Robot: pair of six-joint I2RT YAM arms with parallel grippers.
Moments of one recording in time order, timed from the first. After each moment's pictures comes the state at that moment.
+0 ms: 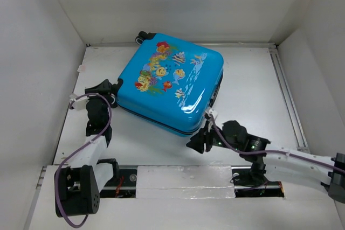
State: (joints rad) left arm 0.06 0.98 0.30 0.58 -0.25 -1.29; right arm 1.05 0.90 0.44 0.11 -0.20 0.48
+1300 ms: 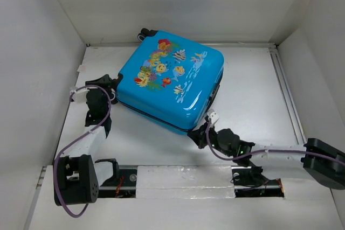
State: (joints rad) left arm 0.05 1.08 0.44 0.47 -0.28 -1.27; right arm 1.06 1.08 0.20 0.67 0.13 0.45
